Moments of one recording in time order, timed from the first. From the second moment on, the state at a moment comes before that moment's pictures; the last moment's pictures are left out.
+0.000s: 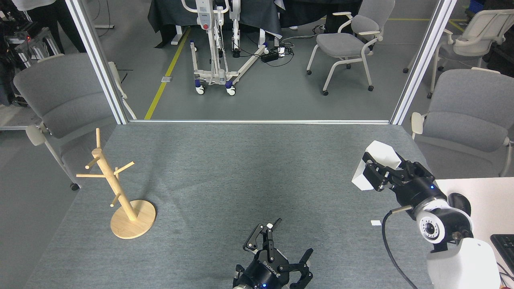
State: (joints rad) left arm -0.10 -0.12 -0.59 -1.50 -1.99 -0.06 0.01; right arm -0.33 -0.17 -0.17 -1.52 1.06 -0.33 0.51
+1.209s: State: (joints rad) left arm -0.46 -0.14 -0.54 -1.28 -1.61 -0.11 -0.15; right arm -0.48 0.01 0.38 -1.75 1.44 0.57 0.65
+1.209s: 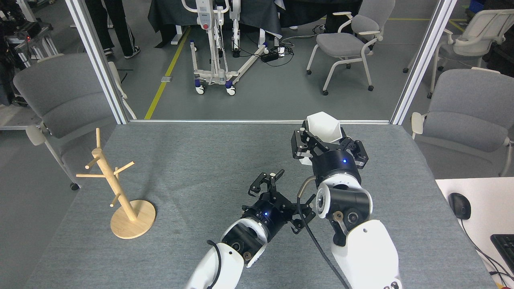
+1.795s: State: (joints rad) left arm -0.47 -0.10 -0.49 -1.35 -1.61 -0.11 -0.16; right arm -0.47 0.06 0.45 -1.74 1.52 0.65 0.71
